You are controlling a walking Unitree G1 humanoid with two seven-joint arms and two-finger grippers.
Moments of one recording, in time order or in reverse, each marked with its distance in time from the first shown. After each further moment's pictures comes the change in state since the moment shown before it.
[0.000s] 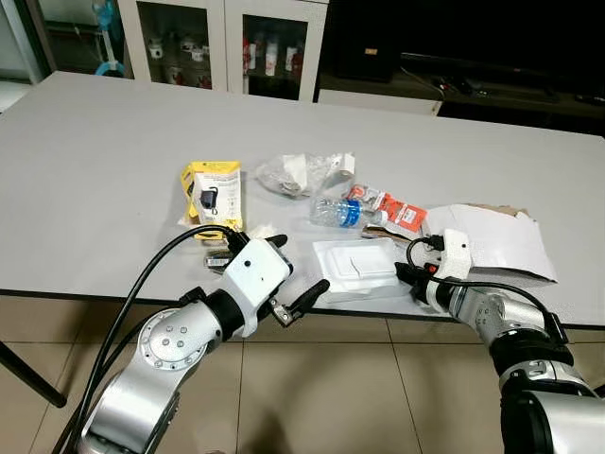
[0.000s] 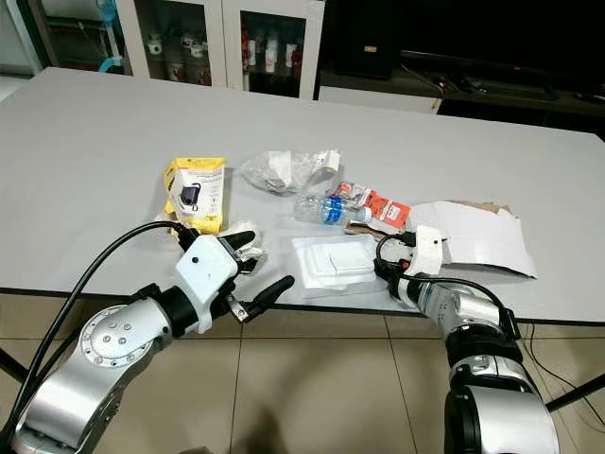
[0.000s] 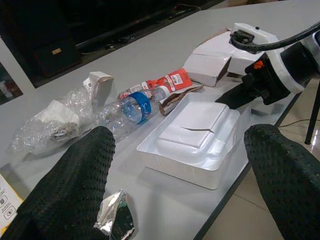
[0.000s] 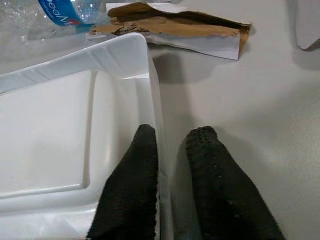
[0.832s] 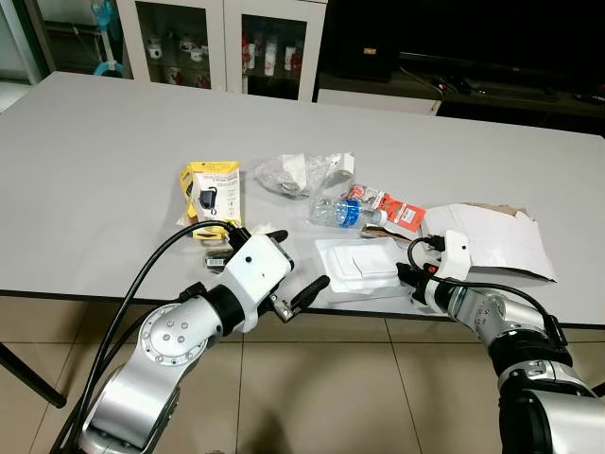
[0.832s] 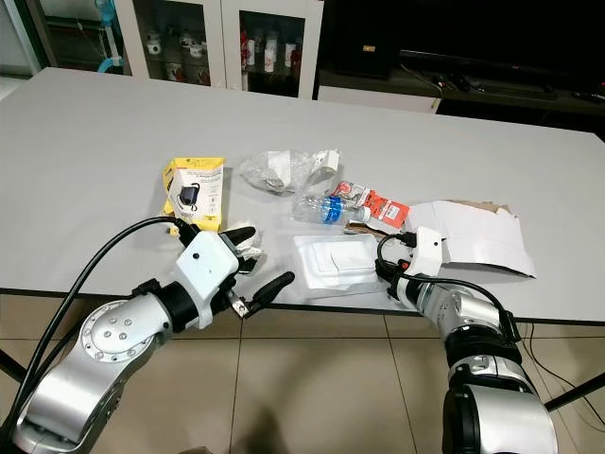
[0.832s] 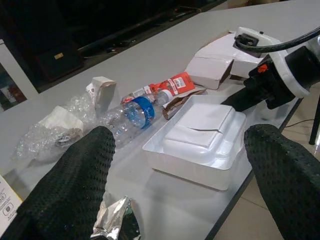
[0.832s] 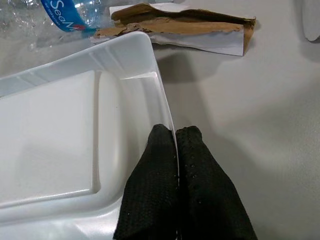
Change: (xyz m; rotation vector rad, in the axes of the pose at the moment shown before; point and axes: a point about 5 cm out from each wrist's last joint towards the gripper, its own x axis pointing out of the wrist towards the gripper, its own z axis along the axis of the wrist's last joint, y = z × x) left arm 0.003 0.004 0.003 0.019 -0.010 0.004; right arm 0.000 0.001 -0.001 0.057 -0.012 0.029
